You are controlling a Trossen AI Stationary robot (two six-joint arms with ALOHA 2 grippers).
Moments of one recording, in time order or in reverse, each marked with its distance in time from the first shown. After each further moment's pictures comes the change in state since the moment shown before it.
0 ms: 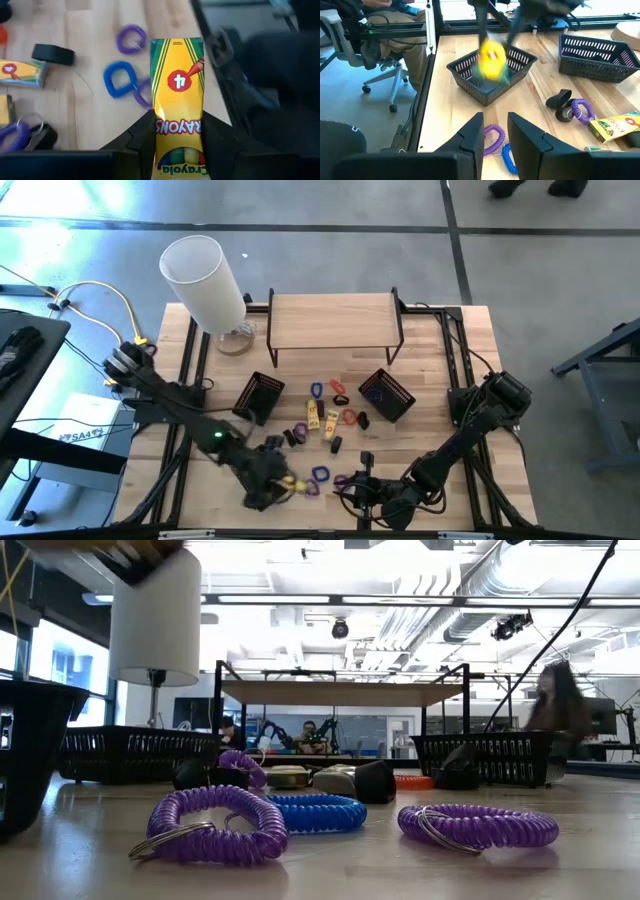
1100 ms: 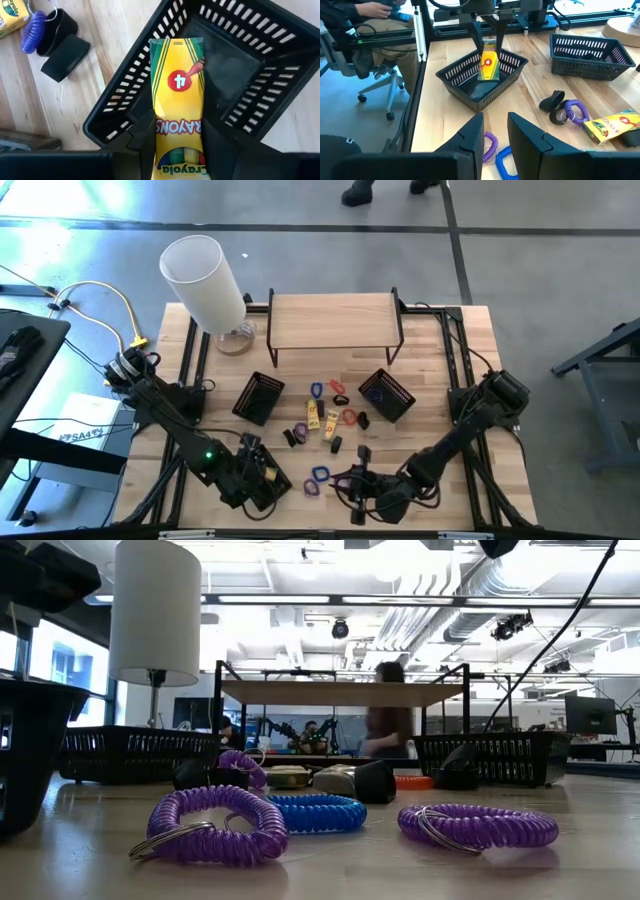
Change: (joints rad) left arm -0.149 0.060 0.000 -0.417 -0.136 -0.066; right arm -0.043 0.000 0.000 0.011 0.000 0.031
